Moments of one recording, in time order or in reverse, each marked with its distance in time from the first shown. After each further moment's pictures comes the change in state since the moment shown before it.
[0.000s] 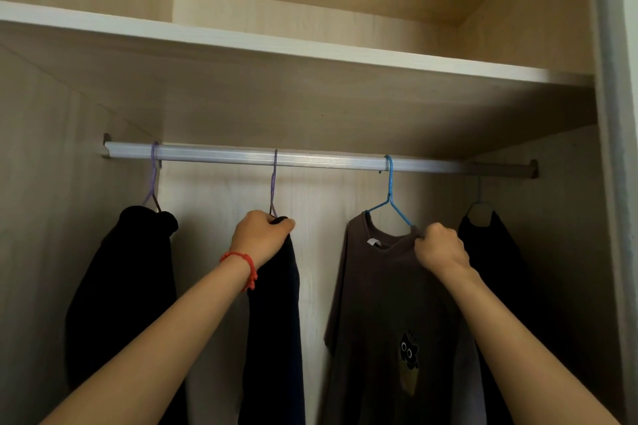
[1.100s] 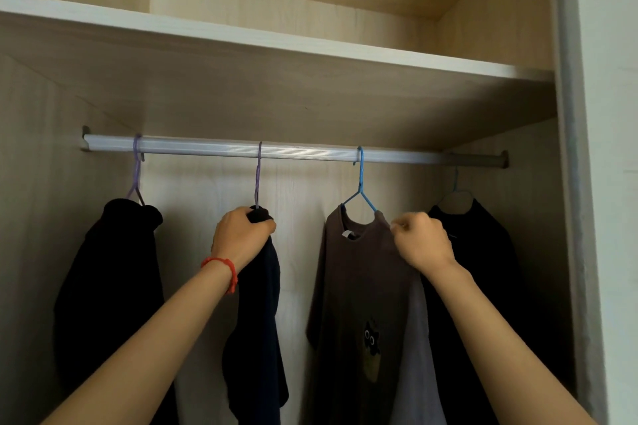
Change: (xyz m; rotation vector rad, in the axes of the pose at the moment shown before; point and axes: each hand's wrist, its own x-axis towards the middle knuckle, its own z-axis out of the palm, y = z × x) left_hand -0.030 0.005 -0.008 -0.073 0.006 -0.004; right_hand -0.041 0.000 -0.018 0.135 0.066 -0.171
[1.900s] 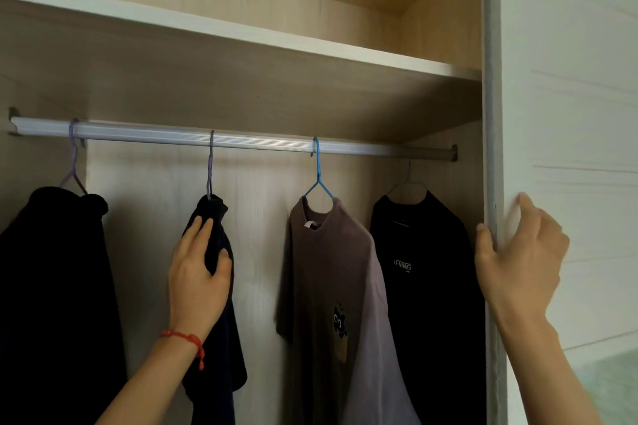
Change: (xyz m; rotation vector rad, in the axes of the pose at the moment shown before) left_hand -0.076 -0.026 0.040 0.114 0.288 0.311; right_hand -0.063 0.105 -0.100 -0.014 0.657 0.084
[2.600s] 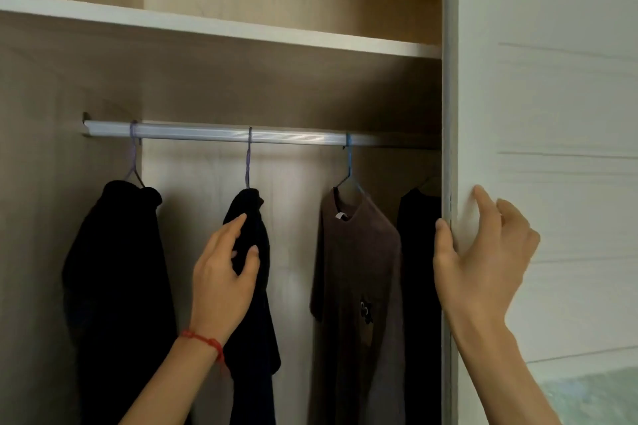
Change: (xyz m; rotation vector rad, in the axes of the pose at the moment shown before) left_hand -0.022 0.018 -0.041 0.001 0.022 0.117; right_hand -0.056 -0.071 0.007 0.156 0.000 -0.097
